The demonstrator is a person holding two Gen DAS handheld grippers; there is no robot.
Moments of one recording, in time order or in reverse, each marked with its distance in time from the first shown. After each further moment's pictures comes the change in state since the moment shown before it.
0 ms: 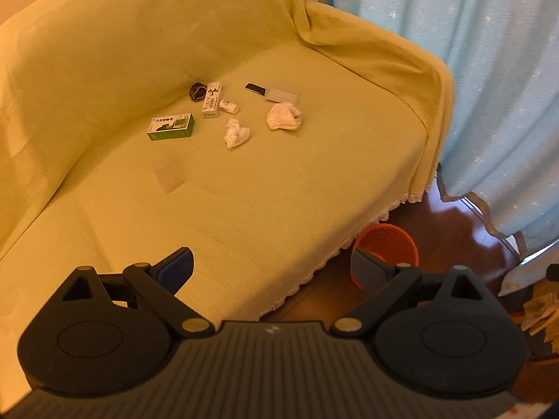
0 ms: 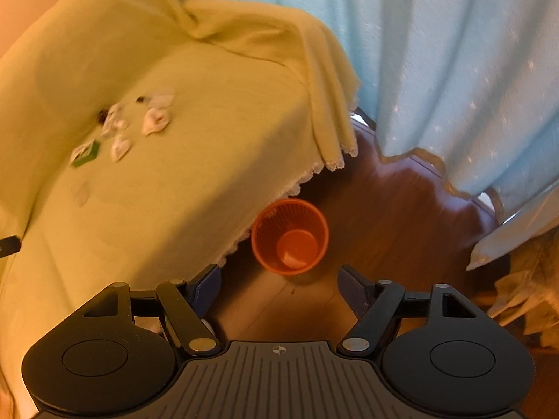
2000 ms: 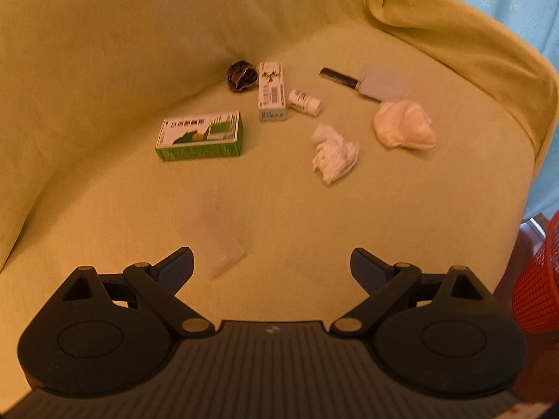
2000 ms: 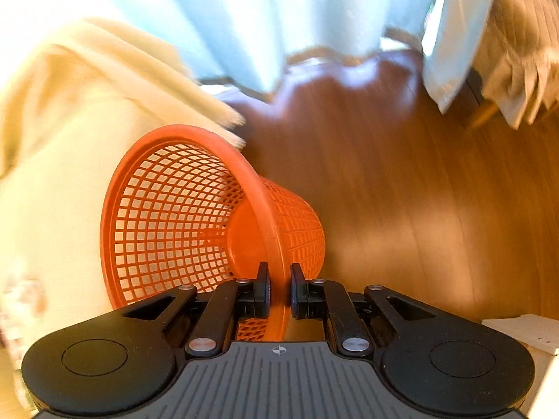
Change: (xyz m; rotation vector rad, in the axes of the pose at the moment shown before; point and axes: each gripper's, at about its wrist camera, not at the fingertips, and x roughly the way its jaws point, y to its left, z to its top) left arm 0.265 0.163 0.093 0.013 0.001 -0.007; right arm 0.166 -0.013 0.022 0.839 -0.002 -0.242
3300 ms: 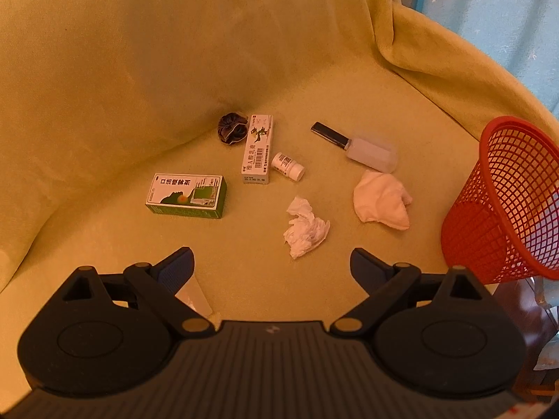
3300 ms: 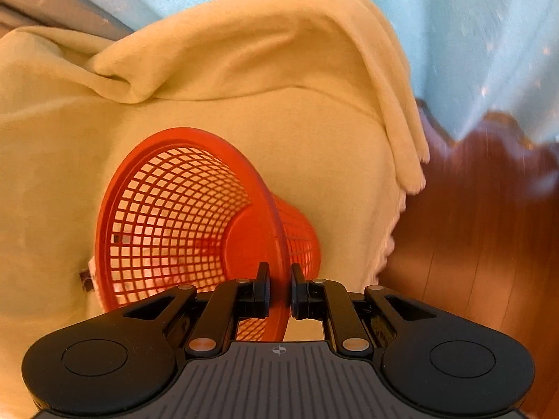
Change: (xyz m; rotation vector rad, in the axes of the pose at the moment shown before) left arm -0.019 -0.040 0.092 -0.088 0.017 0.043; right arm 0.025 0.251 0.067 -0.393 0.149 0.235
